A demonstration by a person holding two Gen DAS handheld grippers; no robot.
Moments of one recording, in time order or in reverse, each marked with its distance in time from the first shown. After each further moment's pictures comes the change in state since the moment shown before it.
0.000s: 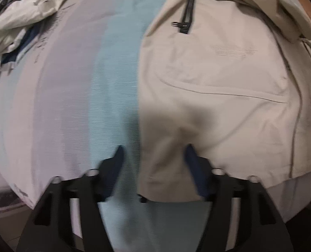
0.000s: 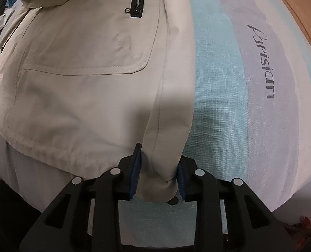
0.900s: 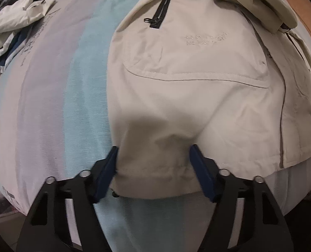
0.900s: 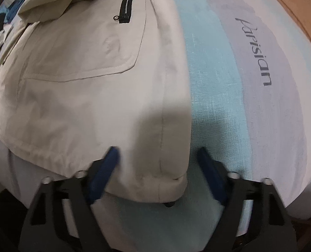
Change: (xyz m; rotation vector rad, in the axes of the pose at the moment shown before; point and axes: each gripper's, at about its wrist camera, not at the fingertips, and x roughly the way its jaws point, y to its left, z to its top) left arm 0.002 -0.023 -0.023 0.049 -0.042 -0.091; right arm 0.008 -0.012 -0.028 0.077 -0.077 0.059
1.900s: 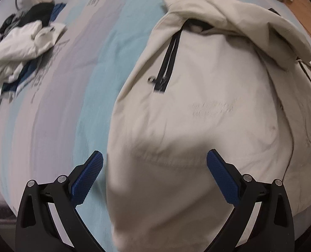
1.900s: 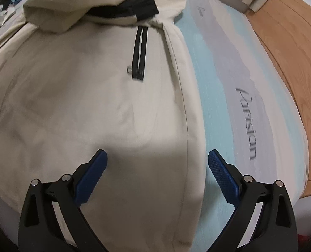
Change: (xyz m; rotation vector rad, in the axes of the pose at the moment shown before) left arm -0.003 -0.009 0.065 -0.029 -0.161 0.106; right arm -0.002 0.070 0.063 -0.154 -0.245 -0.263
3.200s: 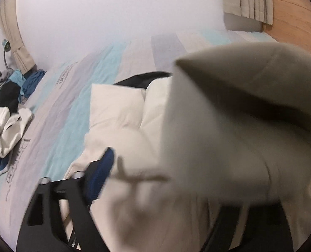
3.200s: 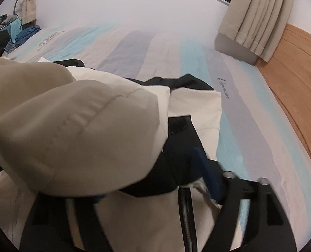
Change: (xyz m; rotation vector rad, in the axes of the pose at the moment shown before) left arm 0.020 -0.135 0.183 0.093 -0.440 -0.016; right arm 0.017 0.054 0.223 0.061 -0.376 0.049
